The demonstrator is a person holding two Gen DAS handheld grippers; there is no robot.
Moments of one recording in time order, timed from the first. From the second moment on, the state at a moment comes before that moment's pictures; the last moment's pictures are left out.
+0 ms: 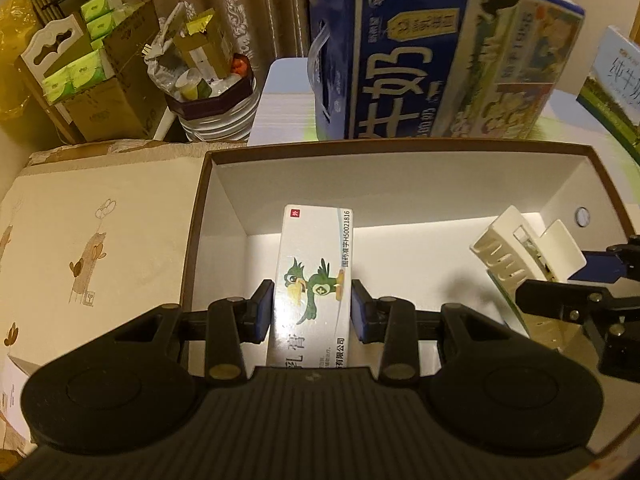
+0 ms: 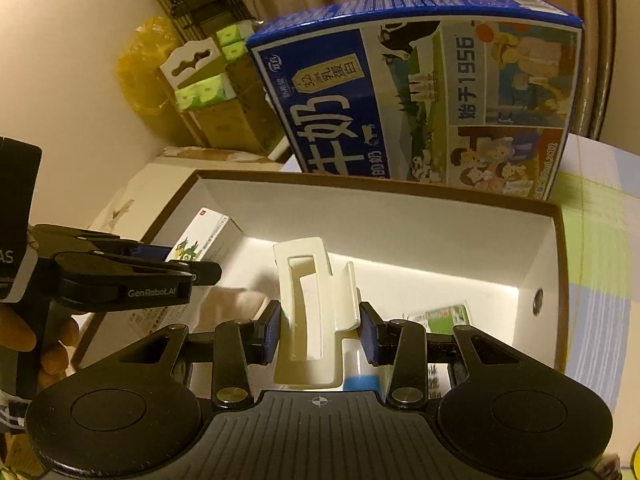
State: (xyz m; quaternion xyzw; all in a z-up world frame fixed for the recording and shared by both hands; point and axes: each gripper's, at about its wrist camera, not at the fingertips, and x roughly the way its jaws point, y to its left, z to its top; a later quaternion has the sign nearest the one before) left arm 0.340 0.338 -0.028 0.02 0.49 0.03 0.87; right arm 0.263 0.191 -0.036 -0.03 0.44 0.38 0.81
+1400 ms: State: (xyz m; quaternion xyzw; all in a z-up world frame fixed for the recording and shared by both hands) left arm 0.302 0.339 -0.001 -0.02 0.47 0.01 0.88; right arm 0.259 0.168 -0.022 0.02 0.43 0.38 0.82
